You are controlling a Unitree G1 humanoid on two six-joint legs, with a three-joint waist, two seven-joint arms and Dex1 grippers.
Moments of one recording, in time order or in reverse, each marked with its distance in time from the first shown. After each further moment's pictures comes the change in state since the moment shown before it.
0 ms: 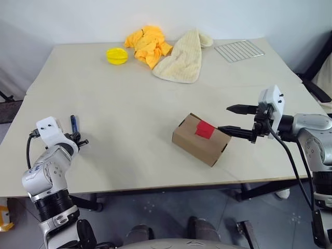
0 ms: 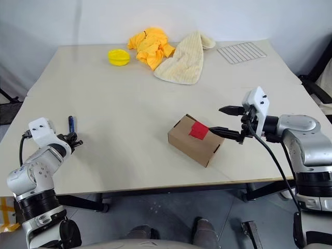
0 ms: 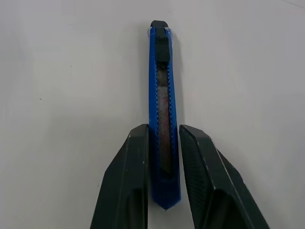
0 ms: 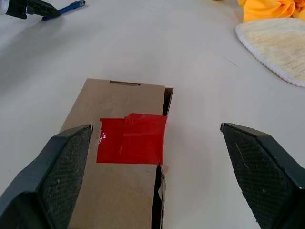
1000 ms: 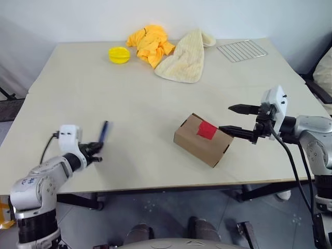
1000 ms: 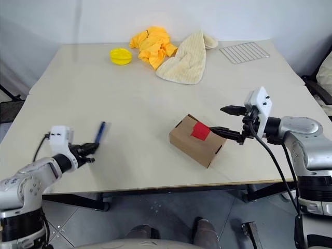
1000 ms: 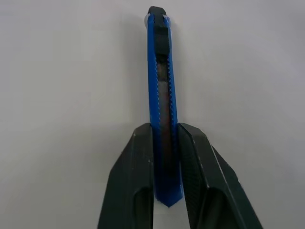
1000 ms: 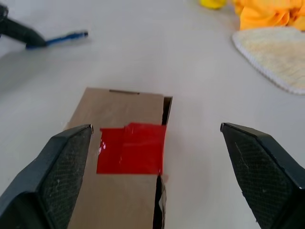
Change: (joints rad) left arm 0.286 0.175 -0.200 -0.307 -0.273 0.155 -0.480; right arm 0.038 0.000 -0.042 -0.071 0.036 0.018 -0.040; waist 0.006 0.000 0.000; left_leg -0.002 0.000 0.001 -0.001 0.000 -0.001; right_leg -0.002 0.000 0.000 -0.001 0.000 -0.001
